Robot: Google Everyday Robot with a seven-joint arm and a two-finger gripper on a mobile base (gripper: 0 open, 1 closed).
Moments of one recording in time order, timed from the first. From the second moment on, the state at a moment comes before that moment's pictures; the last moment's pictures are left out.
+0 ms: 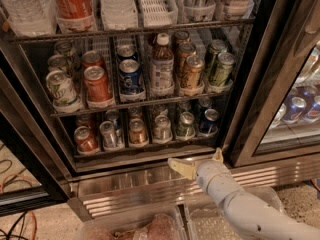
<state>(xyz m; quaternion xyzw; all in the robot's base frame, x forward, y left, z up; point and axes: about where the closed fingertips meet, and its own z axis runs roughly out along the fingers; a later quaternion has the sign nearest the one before) 0.543 -0.126 0.622 -0.09 0.81 0.13 0.57</state>
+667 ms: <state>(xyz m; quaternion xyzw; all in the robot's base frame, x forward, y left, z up) 0.556 -0.125 0.617 -0.08 0.81 0.12 0.57</state>
